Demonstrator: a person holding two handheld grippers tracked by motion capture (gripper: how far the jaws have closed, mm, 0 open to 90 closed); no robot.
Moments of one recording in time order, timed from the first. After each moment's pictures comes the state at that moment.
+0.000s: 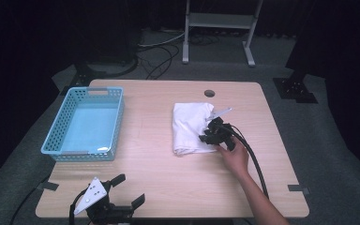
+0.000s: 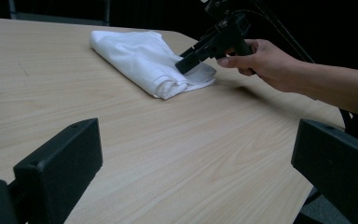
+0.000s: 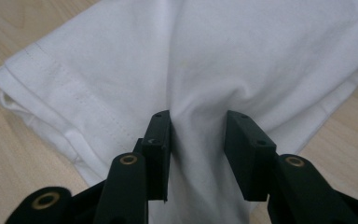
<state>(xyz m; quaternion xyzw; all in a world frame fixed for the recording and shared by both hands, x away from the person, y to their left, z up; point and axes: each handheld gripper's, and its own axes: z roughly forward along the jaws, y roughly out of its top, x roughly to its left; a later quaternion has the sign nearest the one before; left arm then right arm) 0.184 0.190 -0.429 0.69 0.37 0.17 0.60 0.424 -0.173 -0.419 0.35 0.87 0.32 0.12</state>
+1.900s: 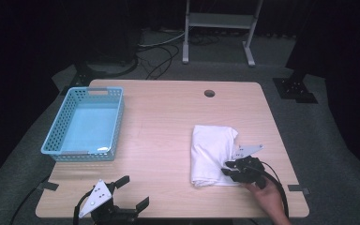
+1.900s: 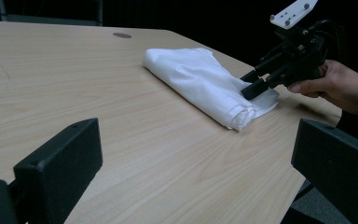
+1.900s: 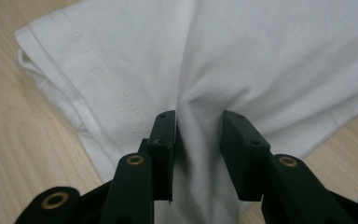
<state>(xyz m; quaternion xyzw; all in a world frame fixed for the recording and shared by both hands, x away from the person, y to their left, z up) 0.180 0.180 -0.429 0.70 0.35 0.16 0.60 0.299 -0.239 -0.424 0.31 0.88 0.32 0.13</state>
